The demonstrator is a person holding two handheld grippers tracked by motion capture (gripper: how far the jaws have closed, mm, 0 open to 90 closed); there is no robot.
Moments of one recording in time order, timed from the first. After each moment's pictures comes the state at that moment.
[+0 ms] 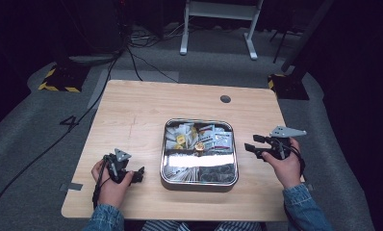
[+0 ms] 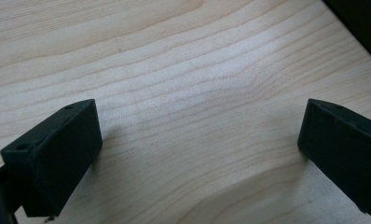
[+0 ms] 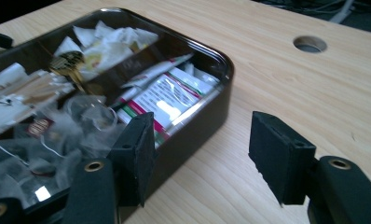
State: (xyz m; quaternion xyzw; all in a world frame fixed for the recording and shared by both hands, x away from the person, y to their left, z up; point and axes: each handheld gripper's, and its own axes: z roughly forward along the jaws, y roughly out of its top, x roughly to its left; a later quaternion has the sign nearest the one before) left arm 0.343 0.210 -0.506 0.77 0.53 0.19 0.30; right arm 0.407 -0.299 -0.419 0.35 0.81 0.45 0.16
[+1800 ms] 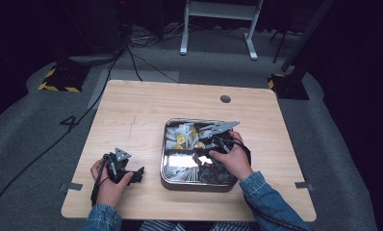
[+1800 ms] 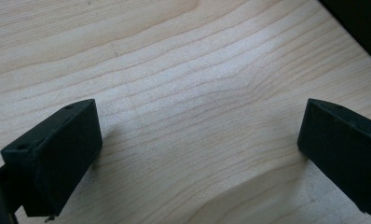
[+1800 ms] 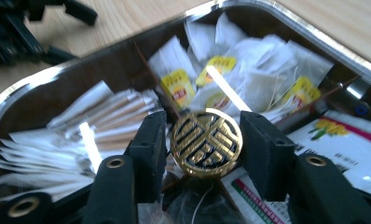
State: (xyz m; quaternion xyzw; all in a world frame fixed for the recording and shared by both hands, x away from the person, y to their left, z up) left arm 0.345 0.213 -0.506 0.78 0.52 0.18 0.30; right arm 0.433 -0.141 -0.438 0.23 0.88 0.42 0.06
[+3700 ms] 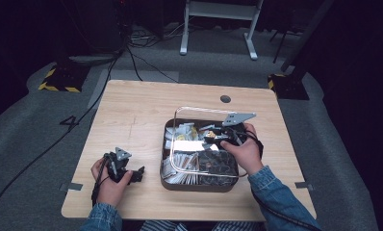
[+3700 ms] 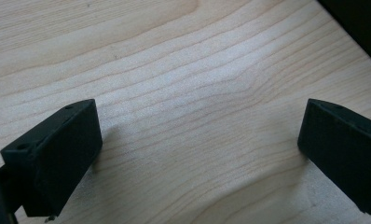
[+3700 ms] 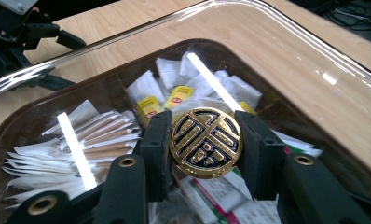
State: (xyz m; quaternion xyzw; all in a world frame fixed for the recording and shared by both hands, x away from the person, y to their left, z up) left arm 0.346 0.213 -0.506 0.78 0.52 0.18 0.30; right arm 0.434 -0.171 -0.394 0.24 0.86 0.44 0.10
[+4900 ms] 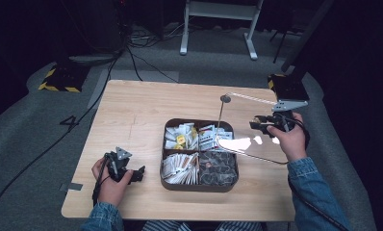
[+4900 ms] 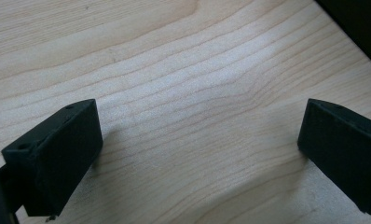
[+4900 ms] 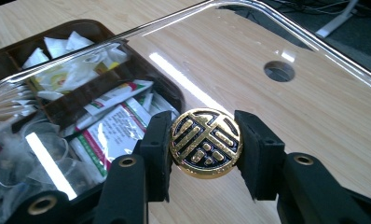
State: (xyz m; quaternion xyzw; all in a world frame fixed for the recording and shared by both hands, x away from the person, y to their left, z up) left arm 0.348 0.211 -0.506 0.78 0.52 0.18 0.30; right arm 0.470 -0.310 -0.373 0.32 0.84 0.41 0.16
